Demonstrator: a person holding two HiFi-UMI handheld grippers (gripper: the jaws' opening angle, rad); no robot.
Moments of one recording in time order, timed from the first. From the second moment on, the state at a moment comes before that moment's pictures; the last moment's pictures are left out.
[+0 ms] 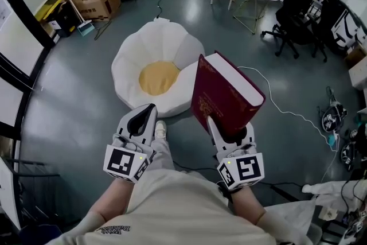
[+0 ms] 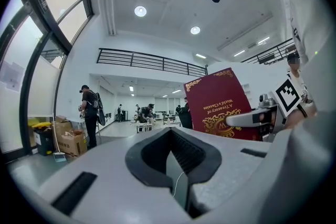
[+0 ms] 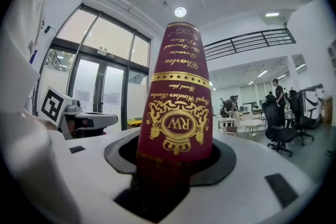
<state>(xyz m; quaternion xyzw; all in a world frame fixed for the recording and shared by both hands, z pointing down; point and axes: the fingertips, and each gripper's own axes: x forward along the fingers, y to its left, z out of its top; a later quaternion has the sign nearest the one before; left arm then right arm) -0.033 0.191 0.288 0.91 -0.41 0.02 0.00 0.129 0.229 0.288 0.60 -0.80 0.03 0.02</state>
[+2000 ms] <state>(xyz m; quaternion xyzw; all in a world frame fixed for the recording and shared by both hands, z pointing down) -0.096 -0.204 0.275 0.92 -0.39 0.03 0.02 0.044 -0.180 0.259 0.58 -0.81 0.04 0.04</state>
